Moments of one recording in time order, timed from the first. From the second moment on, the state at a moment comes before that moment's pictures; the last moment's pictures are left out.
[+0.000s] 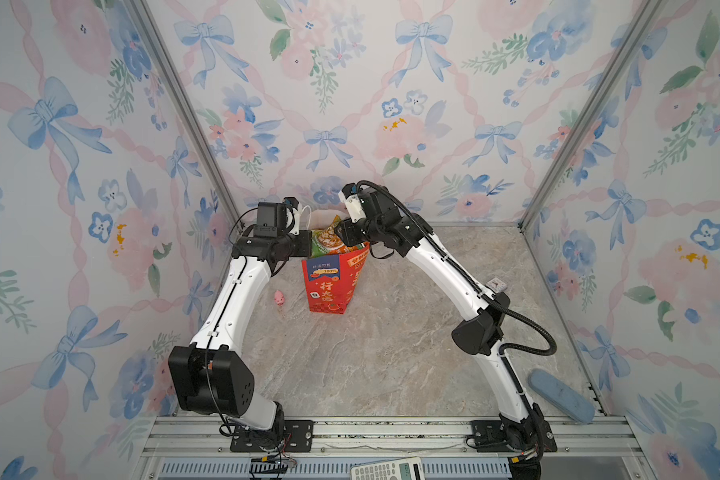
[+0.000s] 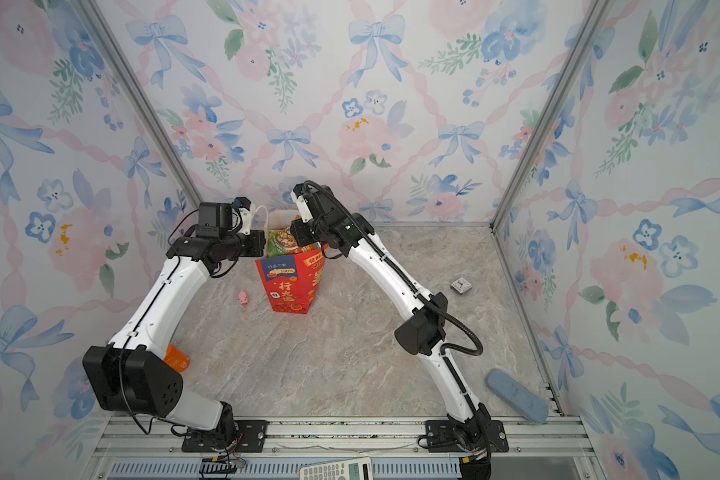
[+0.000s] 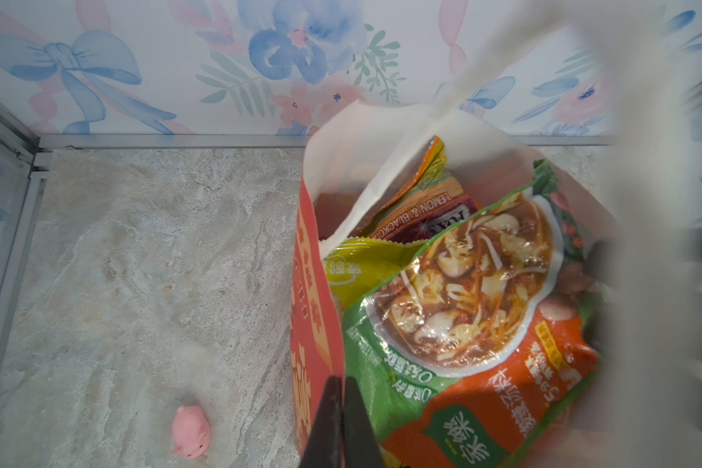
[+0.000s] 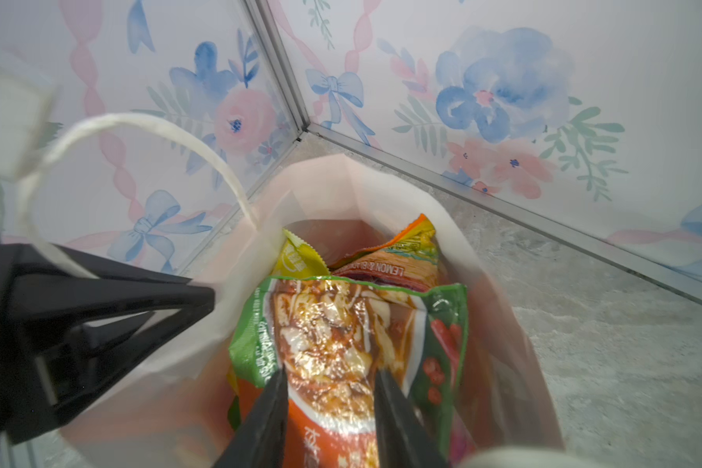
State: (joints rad) left arm -0.10 1.51 1.49 -0.69 0.17 -0.10; right arm 0.77 2.37 2.68 -0.86 -0.05 0.21
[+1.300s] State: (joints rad) left arm -0.10 1.47 1.49 -0.69 0.14 -0.11; right arm 0.79 1.64 1.78 -0.42 -0.06 0.12
